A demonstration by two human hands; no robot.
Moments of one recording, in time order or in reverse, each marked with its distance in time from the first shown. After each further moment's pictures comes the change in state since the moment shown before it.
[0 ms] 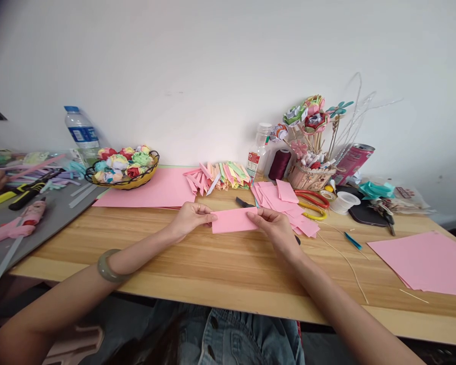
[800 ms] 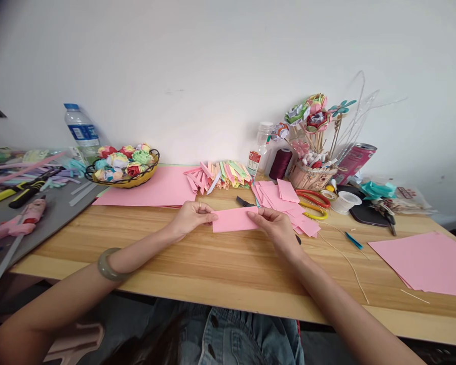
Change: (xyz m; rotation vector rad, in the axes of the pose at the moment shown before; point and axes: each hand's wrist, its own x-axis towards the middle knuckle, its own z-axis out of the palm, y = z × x) left_hand 0.000 0.004 0.002 0.014 0.023 -0.010; right_hand 0.001 -0.001 0.000 -0.027 0.019 0.003
